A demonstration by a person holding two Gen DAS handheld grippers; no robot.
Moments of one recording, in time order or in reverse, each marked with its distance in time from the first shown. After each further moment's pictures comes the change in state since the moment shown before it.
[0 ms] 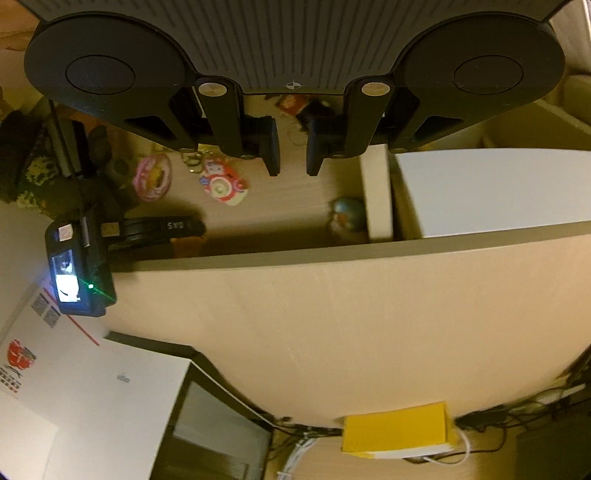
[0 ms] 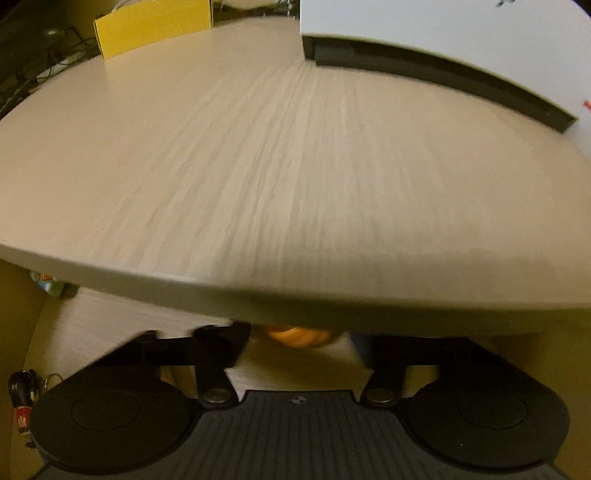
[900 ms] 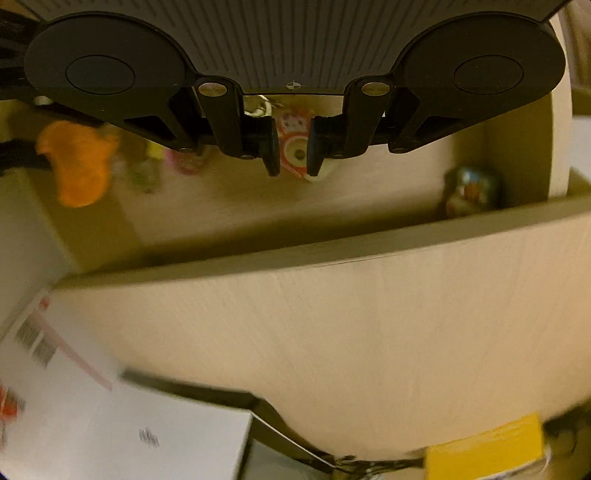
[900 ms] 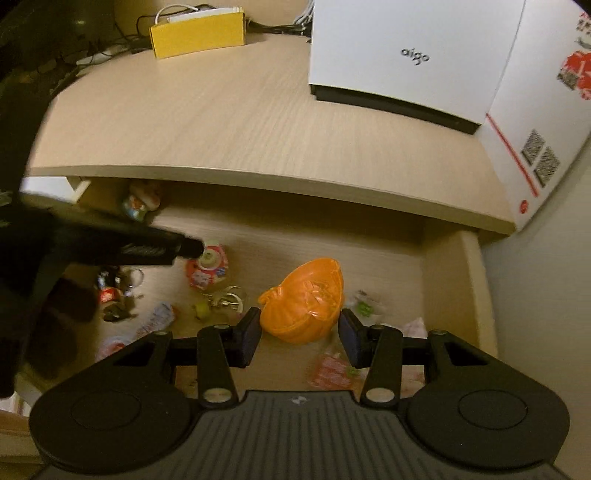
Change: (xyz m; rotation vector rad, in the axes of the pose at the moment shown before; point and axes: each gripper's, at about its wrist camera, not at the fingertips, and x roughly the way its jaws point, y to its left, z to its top) left arm 0.106 -0.086 0.025 0.091 0.086 -0.036; right arm -0.141 -0.005 -0.051 -0.097 0.024 -0.001
